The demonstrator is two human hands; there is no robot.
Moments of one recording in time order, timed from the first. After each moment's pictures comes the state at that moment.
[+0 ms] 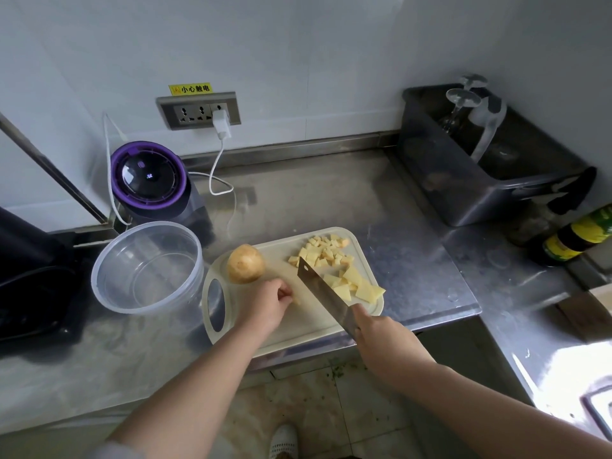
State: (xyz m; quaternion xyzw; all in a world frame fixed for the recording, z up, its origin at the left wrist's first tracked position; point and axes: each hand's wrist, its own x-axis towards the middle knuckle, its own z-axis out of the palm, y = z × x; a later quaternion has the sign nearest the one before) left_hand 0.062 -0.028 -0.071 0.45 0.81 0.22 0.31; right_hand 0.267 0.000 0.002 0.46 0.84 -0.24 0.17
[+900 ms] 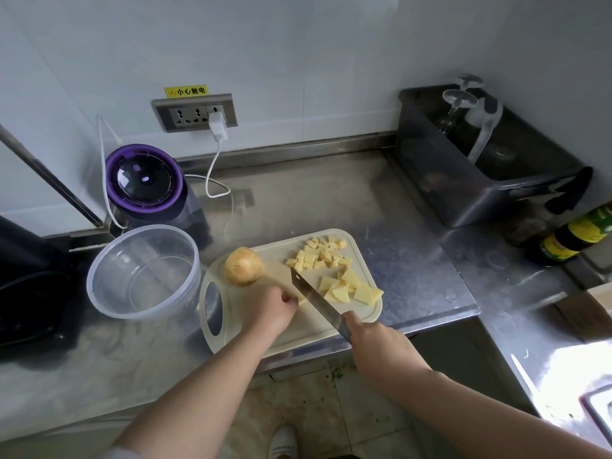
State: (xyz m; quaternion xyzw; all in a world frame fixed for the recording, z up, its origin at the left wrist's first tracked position) left_hand 0.074 -0.025 -0.068 0.39 0.84 0.18 0.32; right_hand 0.266 -0.005 -0.005 0.45 0.85 -0.22 0.17
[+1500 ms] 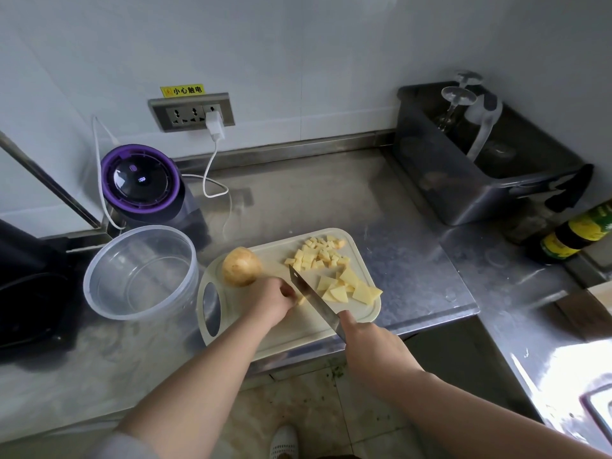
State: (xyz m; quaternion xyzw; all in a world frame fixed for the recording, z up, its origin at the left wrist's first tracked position) left_hand 0.066 -0.009 -0.067 0.40 0.82 0.17 0.36; right_hand 0.260 -0.008 -0.005 0.46 0.84 -0.25 0.17
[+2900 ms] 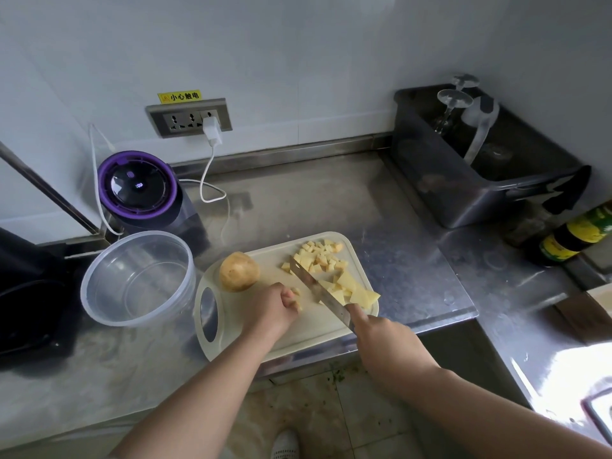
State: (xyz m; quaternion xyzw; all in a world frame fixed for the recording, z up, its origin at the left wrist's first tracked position) left_hand 0.076 -0.012 -0.086 0.39 0.83 0.22 0.33; right_hand 0.275 0.009 0.002 0.43 0.87 -0.19 0.14
